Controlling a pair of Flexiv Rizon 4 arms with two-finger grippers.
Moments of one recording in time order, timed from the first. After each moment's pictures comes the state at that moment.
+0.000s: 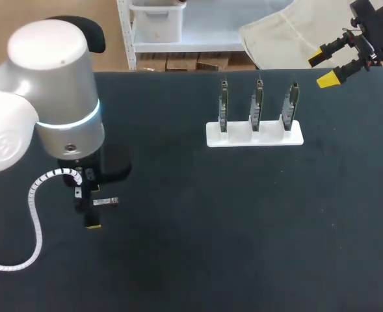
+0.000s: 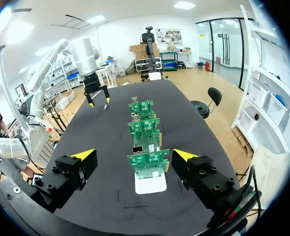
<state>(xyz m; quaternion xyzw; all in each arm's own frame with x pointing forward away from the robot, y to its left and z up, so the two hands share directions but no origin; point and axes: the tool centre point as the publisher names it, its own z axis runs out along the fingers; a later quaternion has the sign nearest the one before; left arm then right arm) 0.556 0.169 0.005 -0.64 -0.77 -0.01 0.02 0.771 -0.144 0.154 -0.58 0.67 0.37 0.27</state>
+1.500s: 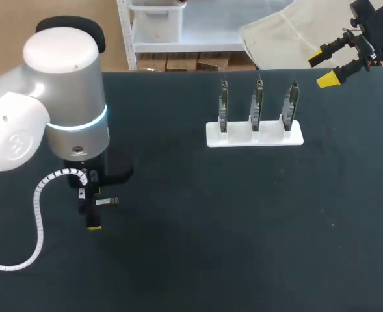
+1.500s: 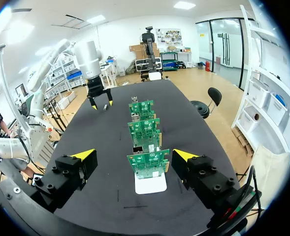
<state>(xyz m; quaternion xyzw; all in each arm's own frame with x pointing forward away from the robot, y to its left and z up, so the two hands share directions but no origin) 0.564 0.172 -0.014 -0.64 -0.77 -0.02 0.04 0.771 -0.144 0.154 -0.58 0.67 0.37 0.27</state>
